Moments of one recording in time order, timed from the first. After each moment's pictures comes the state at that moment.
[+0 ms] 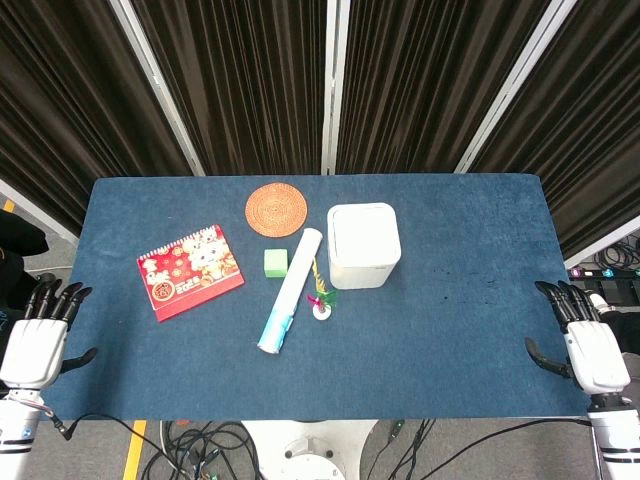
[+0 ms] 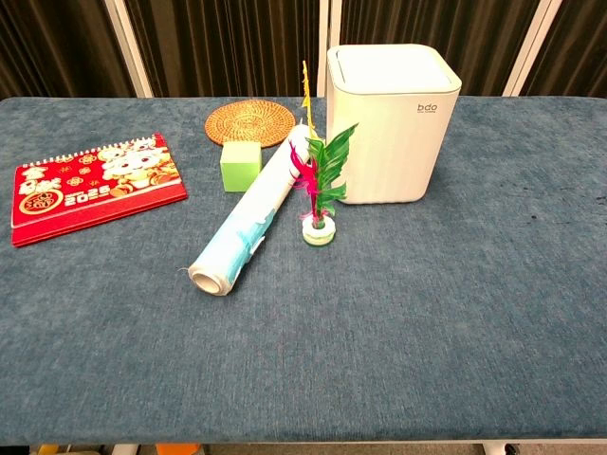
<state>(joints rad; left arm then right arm) -0.11 -1.18 -0.04 -1.61 1.50 1.49 0.19 0.12 -1.04 0.05 -1.68 -1.54 1.44 0.22</state>
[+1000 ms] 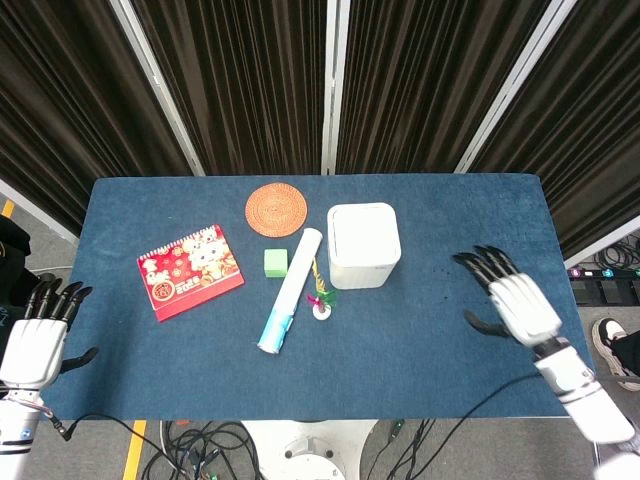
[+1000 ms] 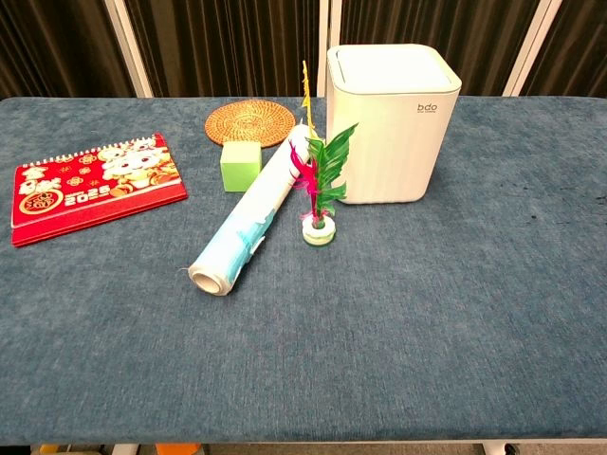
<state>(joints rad) -0.11 -1.18 -0.04 -1.60 1.51 1.50 0.18 0.43 -1.00 0.15 -1.73 -1.60 1.12 0.22</state>
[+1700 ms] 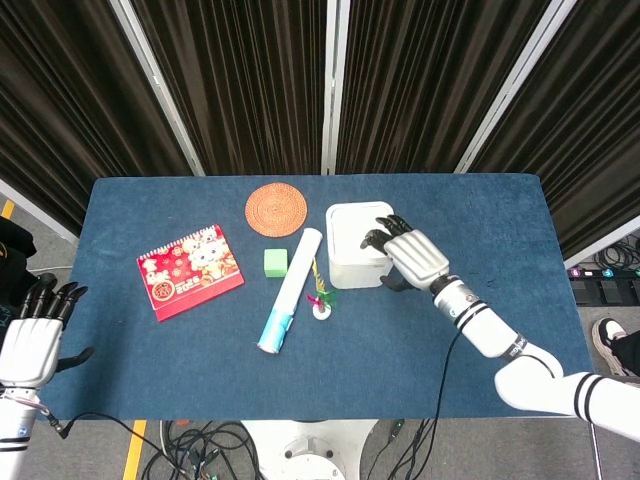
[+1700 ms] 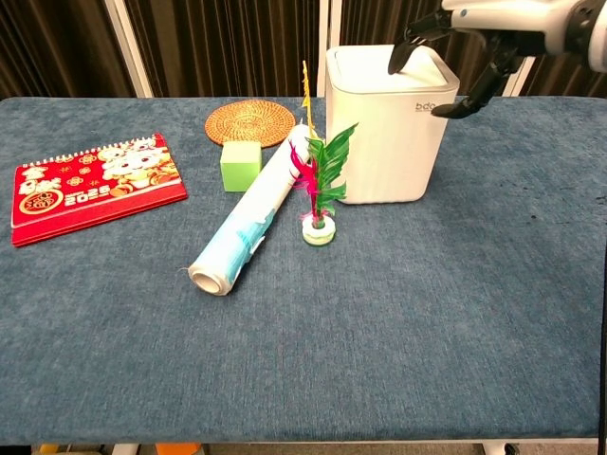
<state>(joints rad) -0.11 -1.18 -0.05 -1.56 1.49 1.48 0.14 0.84 -1.24 0.24 -1.59 -1.21 0.68 -0.09</state>
